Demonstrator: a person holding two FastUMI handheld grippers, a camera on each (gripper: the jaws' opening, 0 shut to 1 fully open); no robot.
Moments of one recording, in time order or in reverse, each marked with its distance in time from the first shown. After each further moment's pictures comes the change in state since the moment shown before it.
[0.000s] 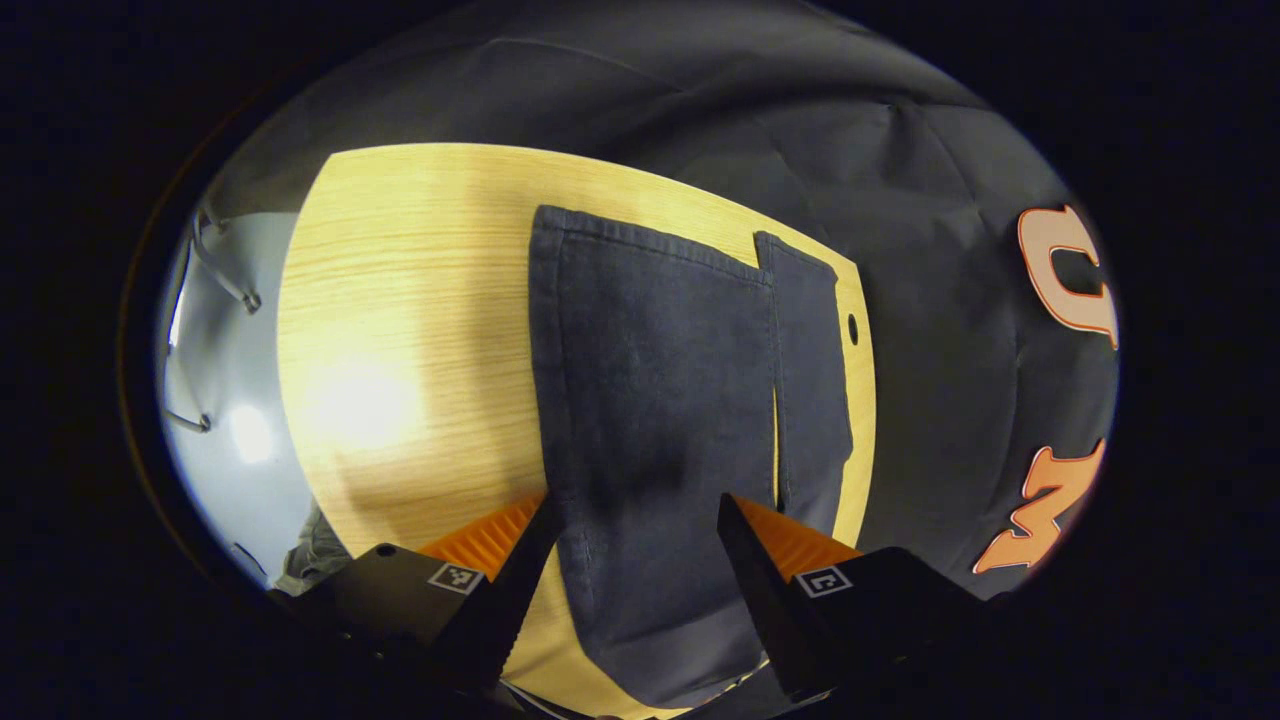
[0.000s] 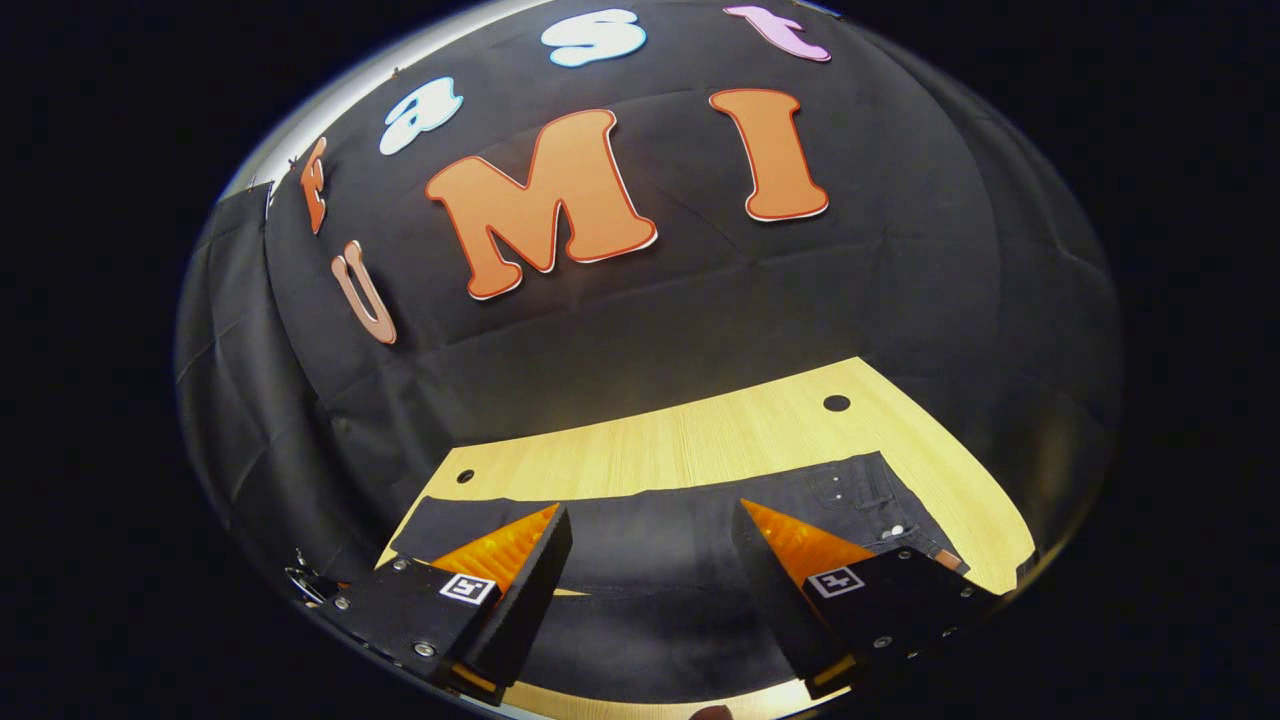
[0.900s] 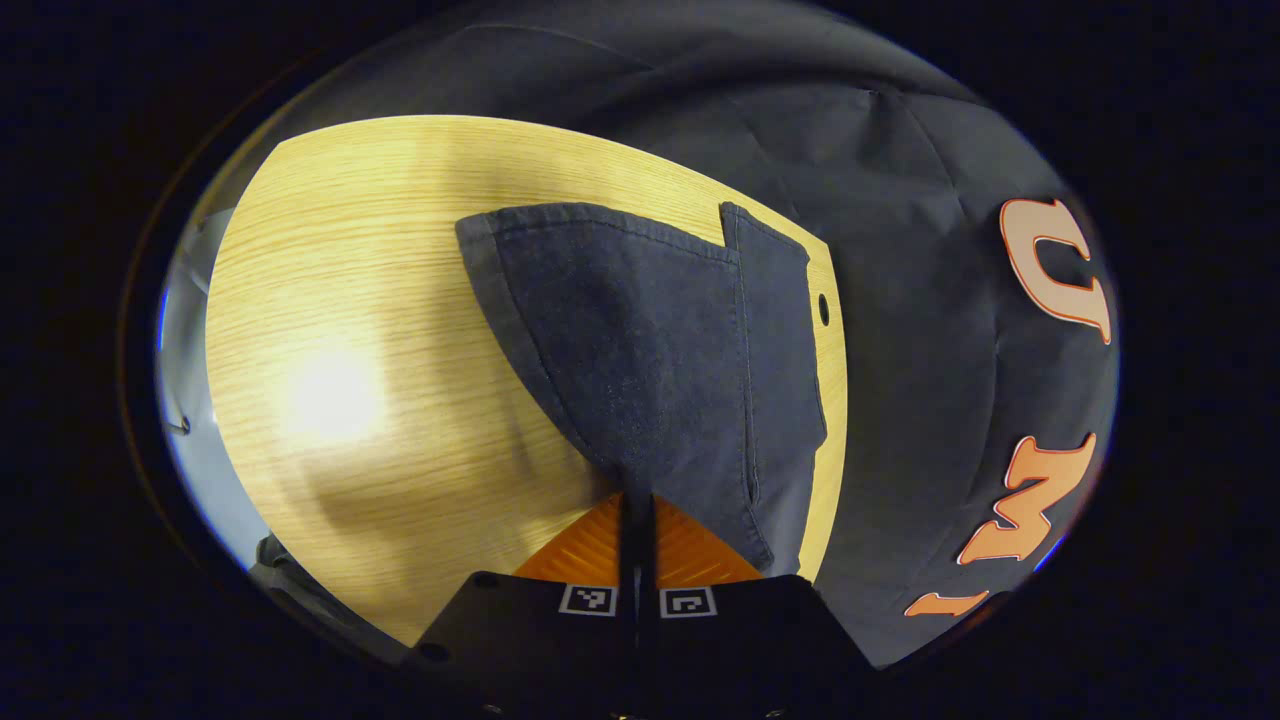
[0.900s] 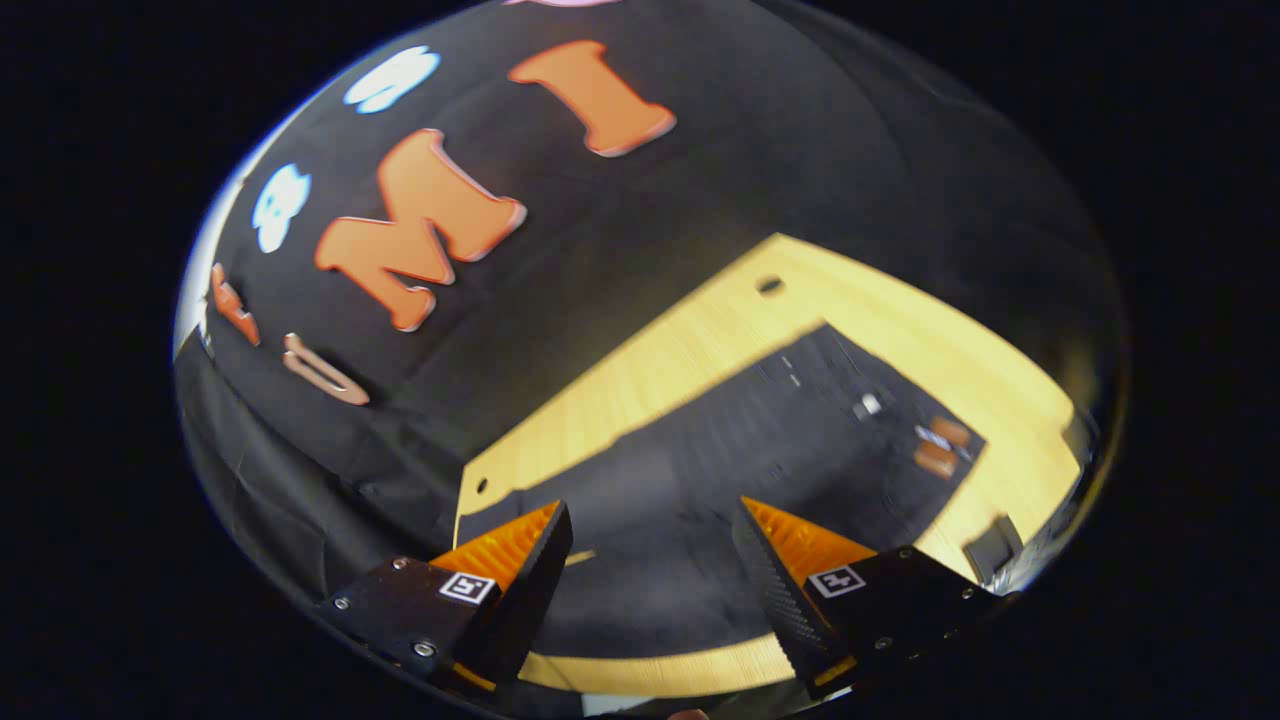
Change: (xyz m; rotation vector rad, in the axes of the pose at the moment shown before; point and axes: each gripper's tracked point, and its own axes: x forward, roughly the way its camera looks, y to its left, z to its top) left arm -0.006 -0.014 -0.005 0.014 0.054 -0.066; right arm -0.043 -0.087 -0.082 0.484 0.263 -0.068
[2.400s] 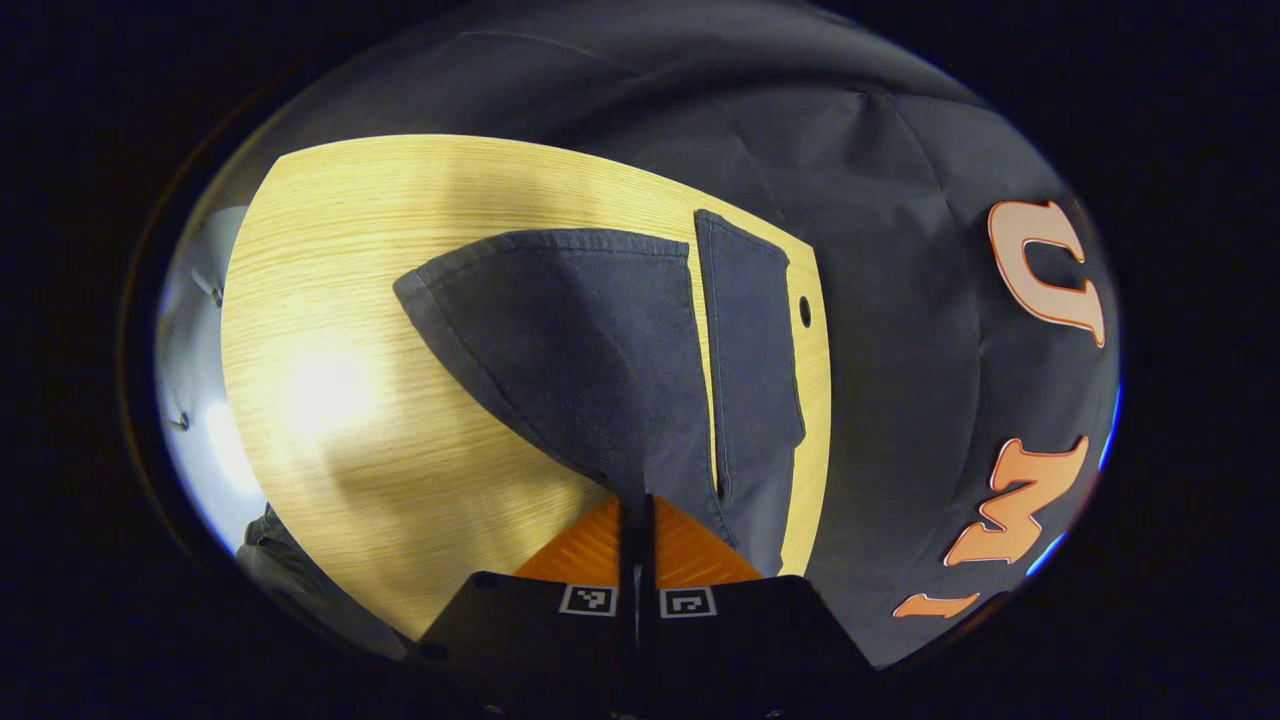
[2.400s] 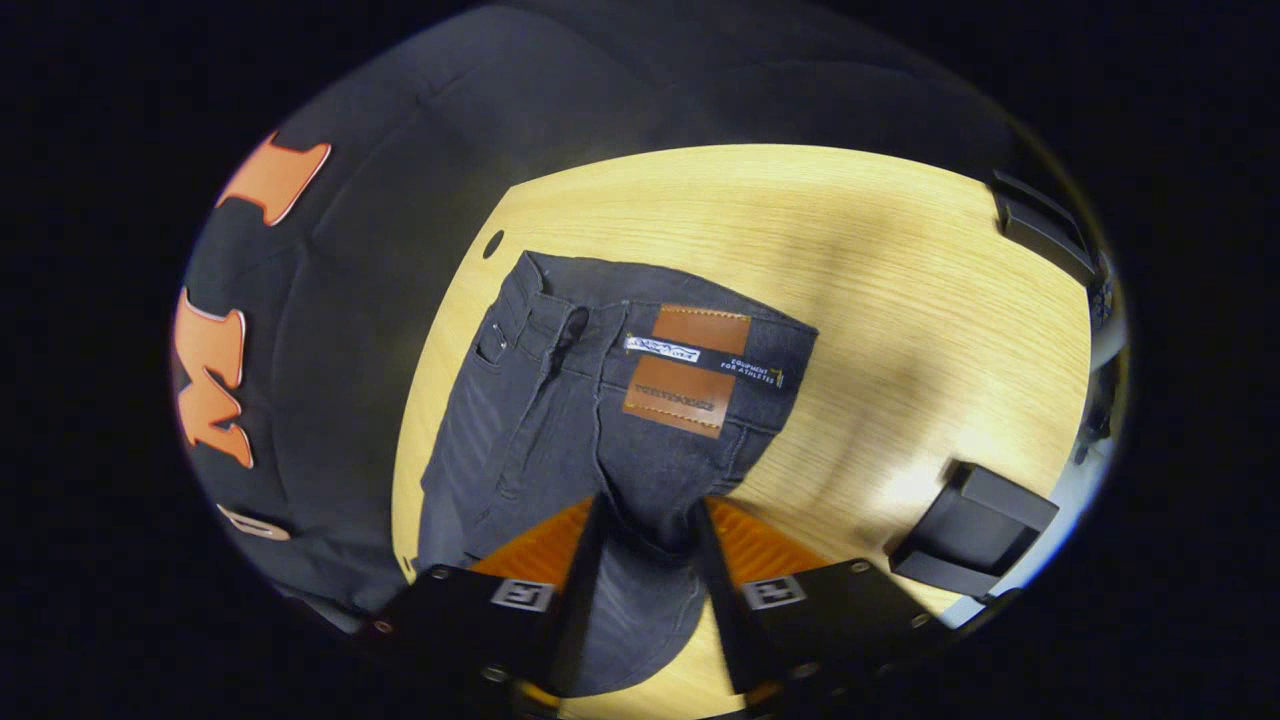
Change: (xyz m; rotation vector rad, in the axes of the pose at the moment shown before) left arm -0.016 -0.018 -0.001 -0.003 -0.003 -0.007; right arm 0.113 -0.200 -0.035 0.385 0.029 -0.247
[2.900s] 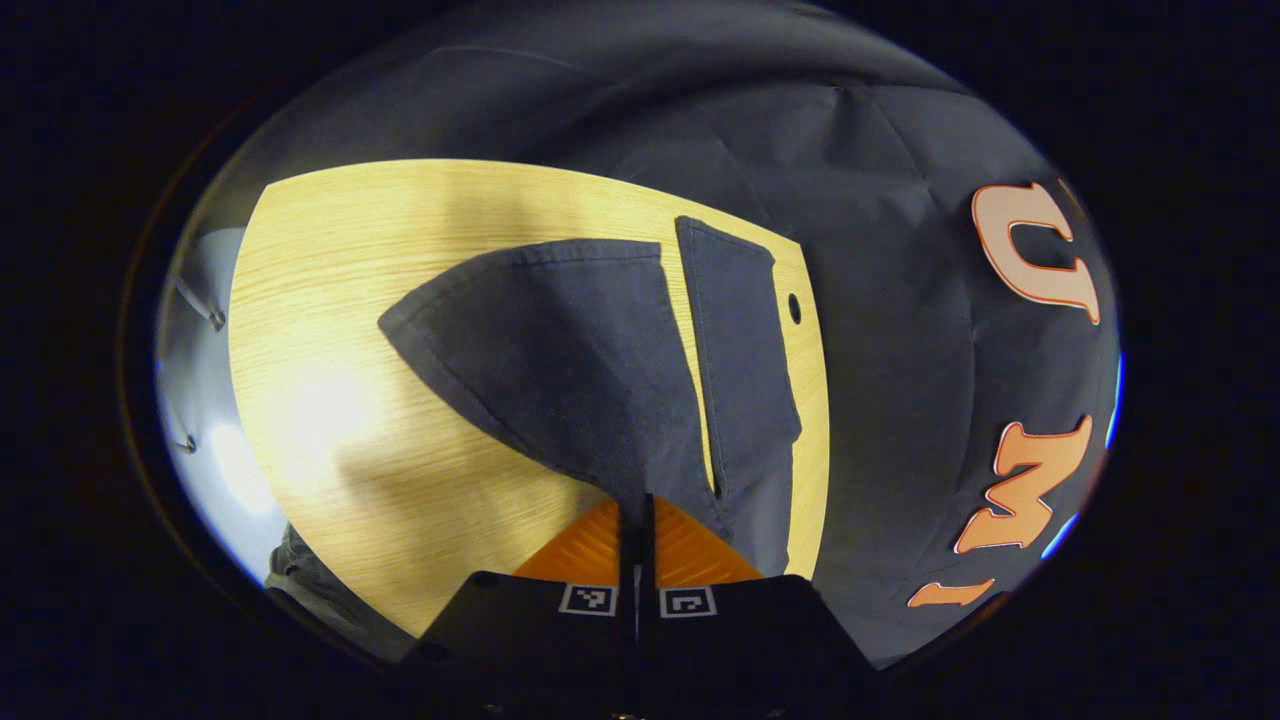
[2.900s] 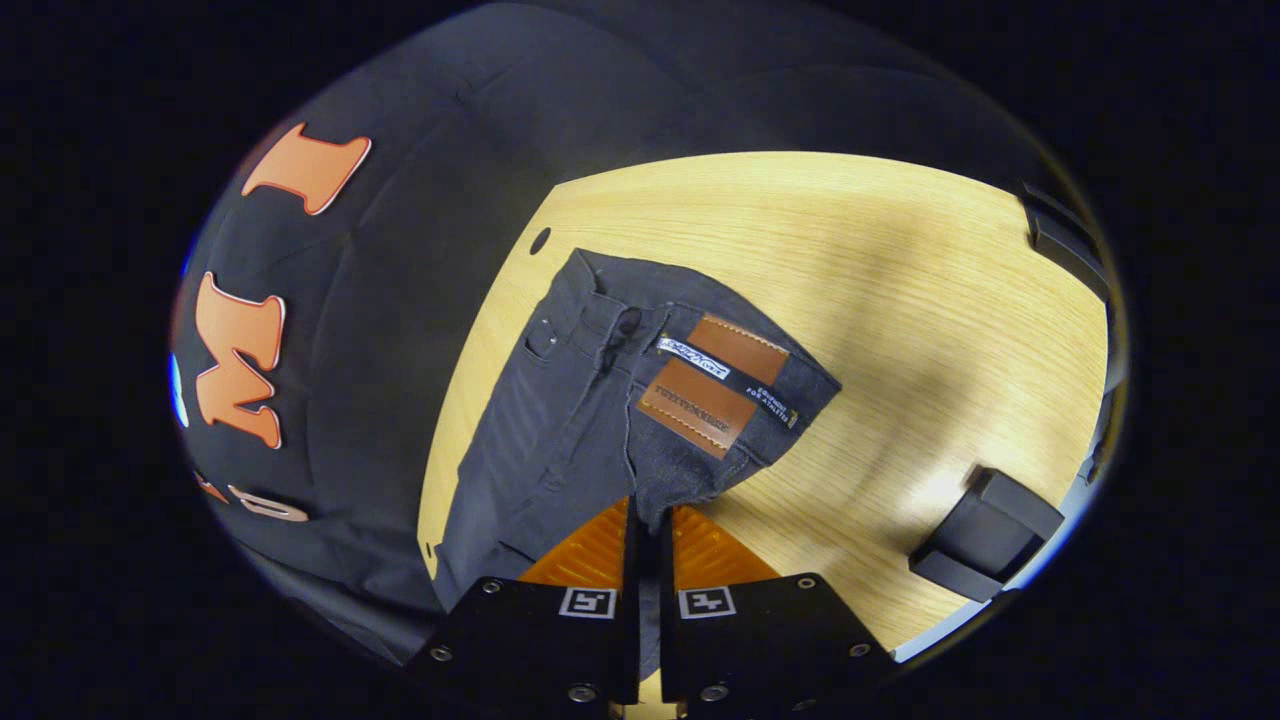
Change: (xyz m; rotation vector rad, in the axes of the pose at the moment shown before) left arm -0.020 -0.015 0.002 0.054 -0.035 -0.013; right arm -0.021 0.021 0.009 -0.022 0.041 0.142
